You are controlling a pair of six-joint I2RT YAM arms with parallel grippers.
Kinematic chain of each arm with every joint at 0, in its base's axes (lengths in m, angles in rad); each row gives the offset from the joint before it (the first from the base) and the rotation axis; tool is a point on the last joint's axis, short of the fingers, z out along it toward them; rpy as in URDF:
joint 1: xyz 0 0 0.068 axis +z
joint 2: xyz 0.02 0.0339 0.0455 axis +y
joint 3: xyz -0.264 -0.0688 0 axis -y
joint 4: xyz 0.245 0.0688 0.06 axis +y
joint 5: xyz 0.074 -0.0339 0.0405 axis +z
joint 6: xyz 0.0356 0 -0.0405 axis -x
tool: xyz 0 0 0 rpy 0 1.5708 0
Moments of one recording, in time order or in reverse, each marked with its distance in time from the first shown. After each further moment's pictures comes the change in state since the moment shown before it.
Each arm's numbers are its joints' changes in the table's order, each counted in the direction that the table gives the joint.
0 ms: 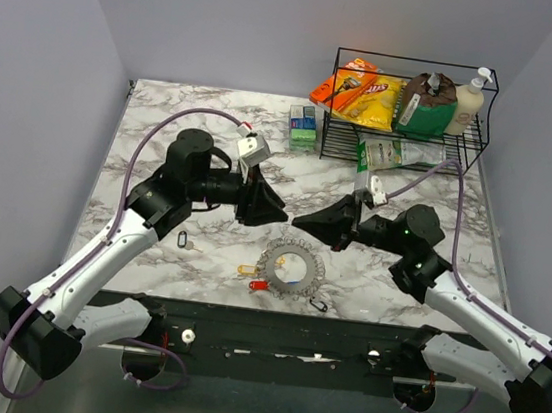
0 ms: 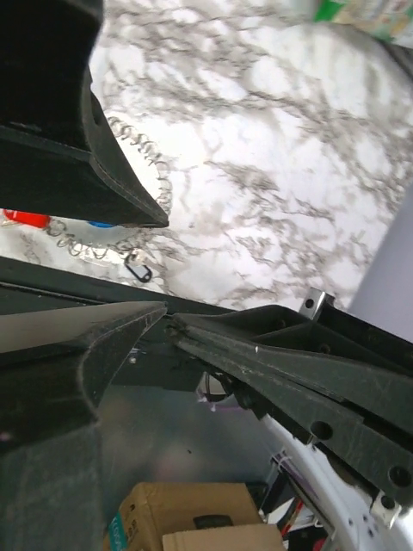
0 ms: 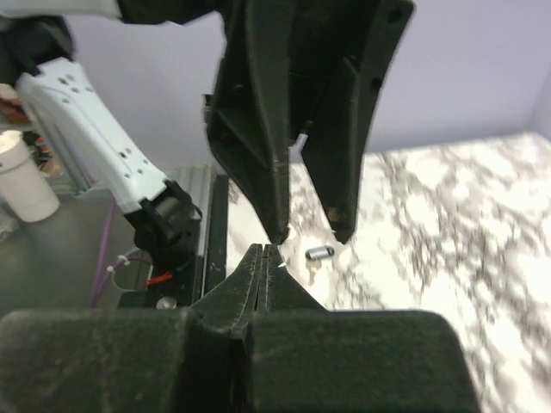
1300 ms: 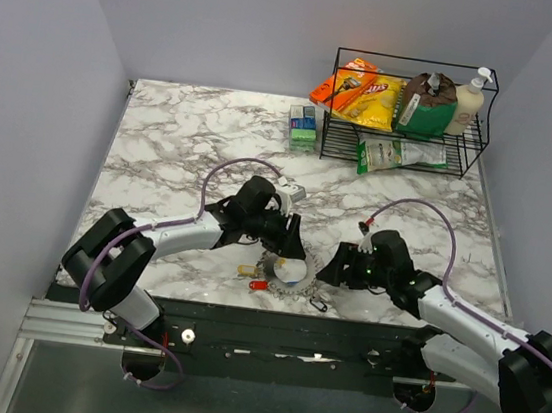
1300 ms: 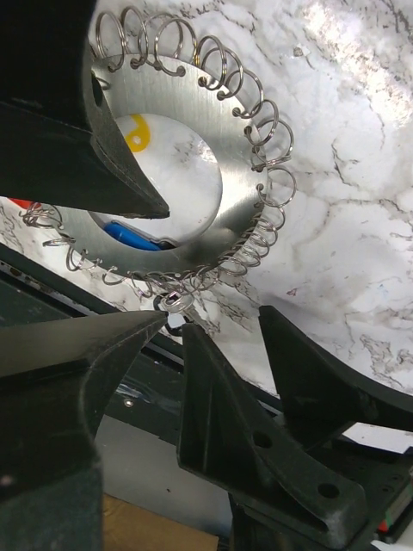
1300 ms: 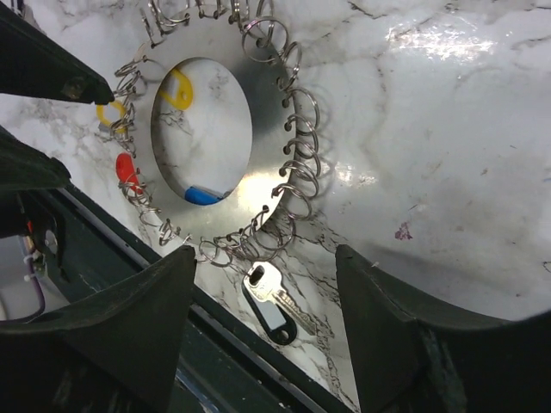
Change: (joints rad) left arm -0.172 0.443 -0.314 -0.341 0.301 0.290; right arm -0.117 0.018 -0.355 0.627 -0.449 -0.420
